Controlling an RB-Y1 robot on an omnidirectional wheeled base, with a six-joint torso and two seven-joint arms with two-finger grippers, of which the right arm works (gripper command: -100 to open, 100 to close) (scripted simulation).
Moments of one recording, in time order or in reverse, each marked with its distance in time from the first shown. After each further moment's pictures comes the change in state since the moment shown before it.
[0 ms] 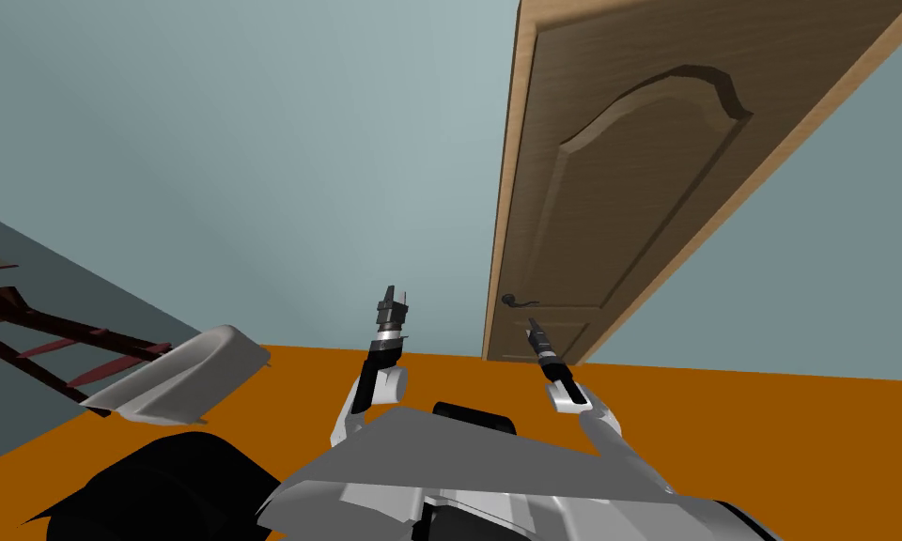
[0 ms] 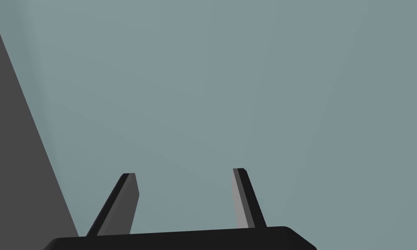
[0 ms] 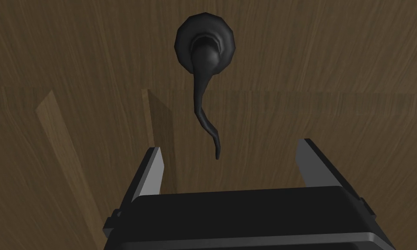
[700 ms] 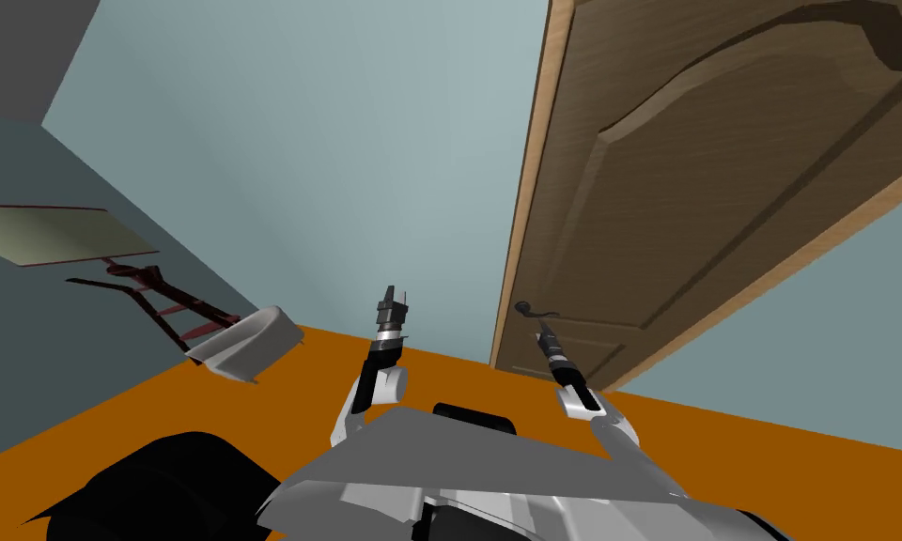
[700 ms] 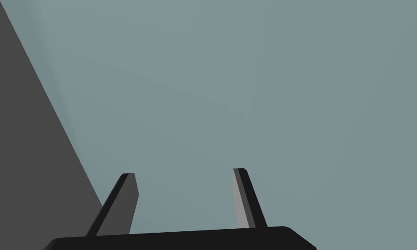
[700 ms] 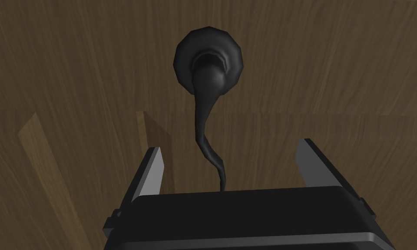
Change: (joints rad) arm 0.003 -0.039 -0.042 0.048 -0.025 -0.005 -0.012
